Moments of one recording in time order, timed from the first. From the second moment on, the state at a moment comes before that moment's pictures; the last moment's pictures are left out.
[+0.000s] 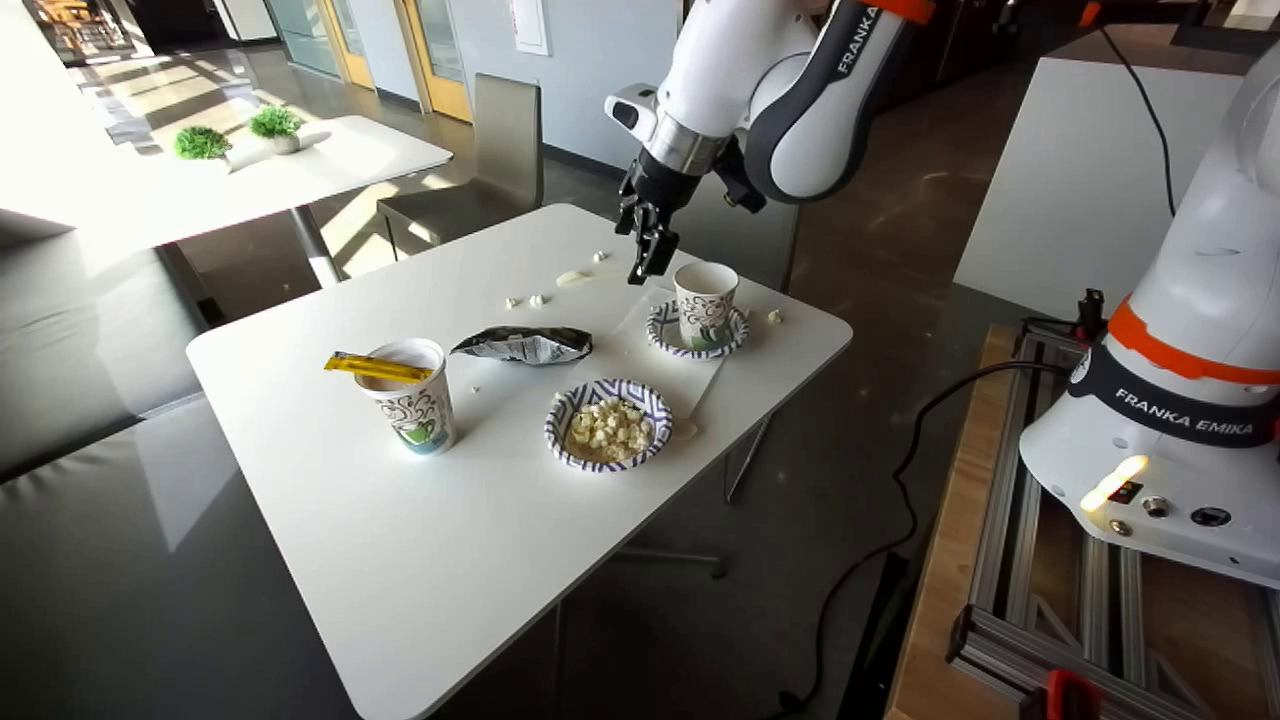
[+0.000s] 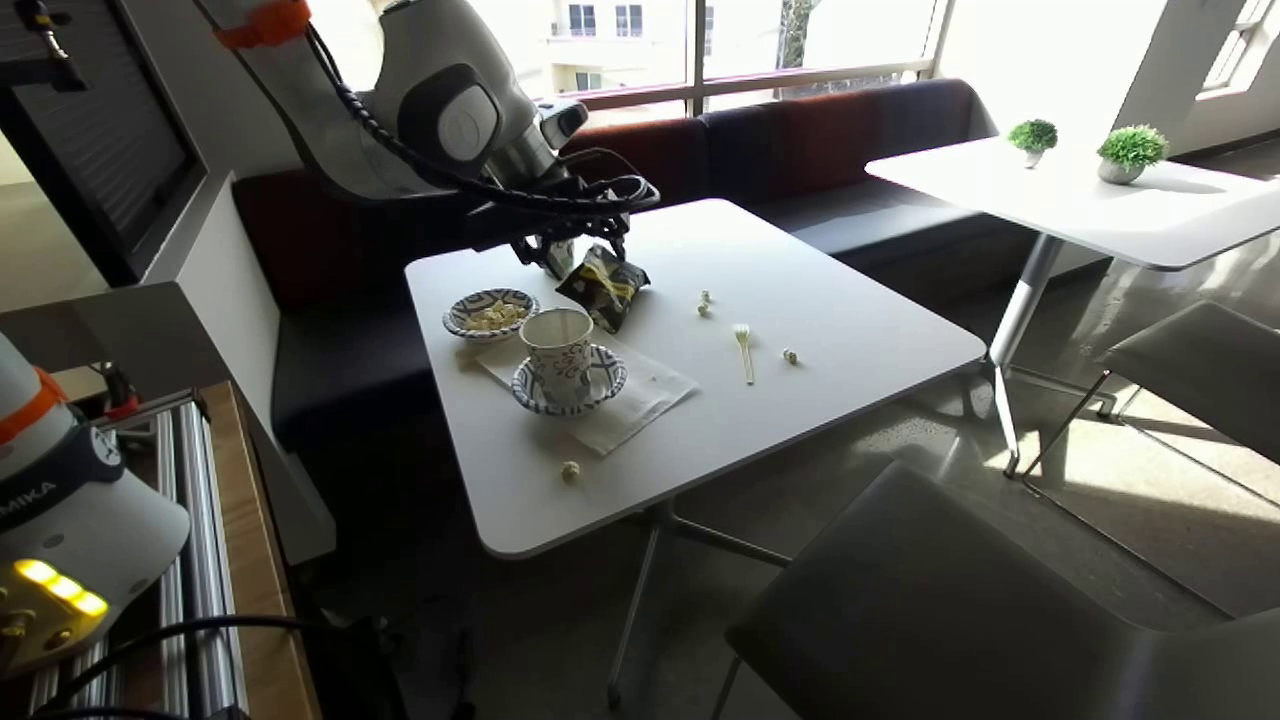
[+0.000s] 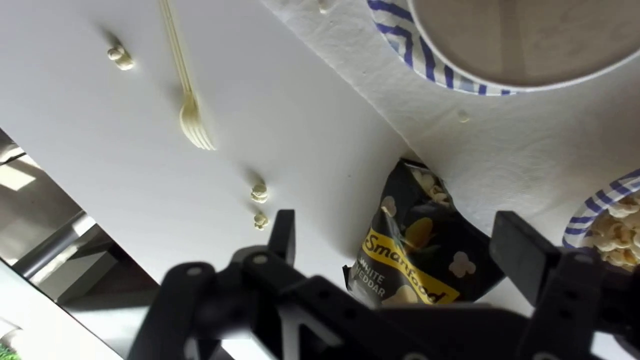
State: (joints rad) arm 0.00 0.19 -0.04 -2.54 -0.53 3.24 -0.40
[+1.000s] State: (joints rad) arm 0.03 0.59 -0.09 -2.37 -0.55 3.64 -0.63
